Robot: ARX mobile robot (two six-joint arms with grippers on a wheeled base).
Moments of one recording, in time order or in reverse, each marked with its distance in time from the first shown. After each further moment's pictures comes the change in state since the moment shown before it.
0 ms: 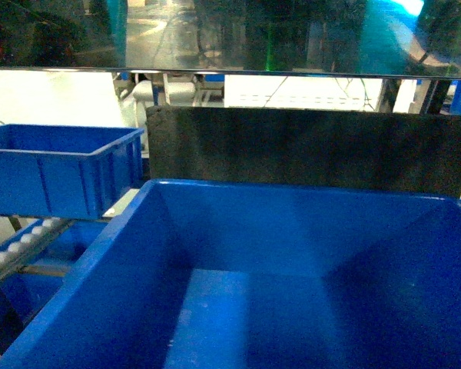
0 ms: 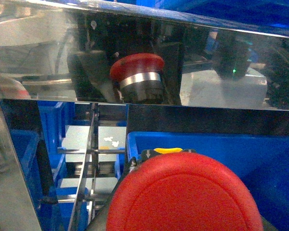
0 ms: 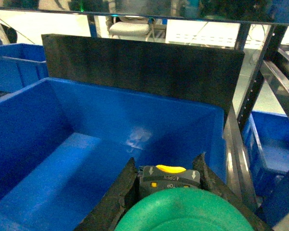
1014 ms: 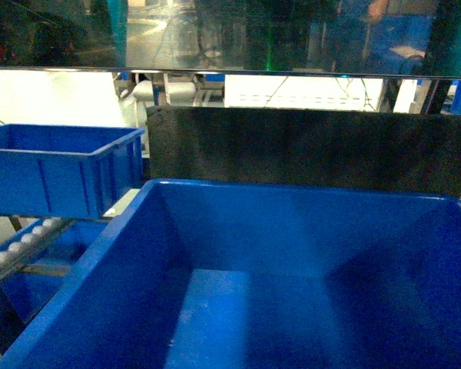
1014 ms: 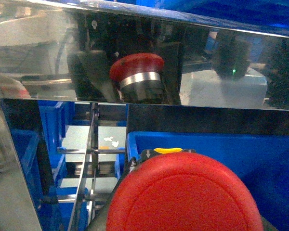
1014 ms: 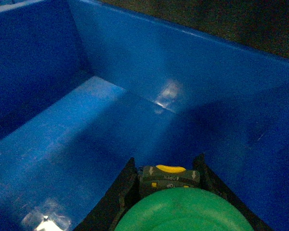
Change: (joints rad) left arm 0.000 0.000 0.000 0.000 0.000 0.000; right arm 0.327 1.078 0.069 0.790 0.130 -0.121
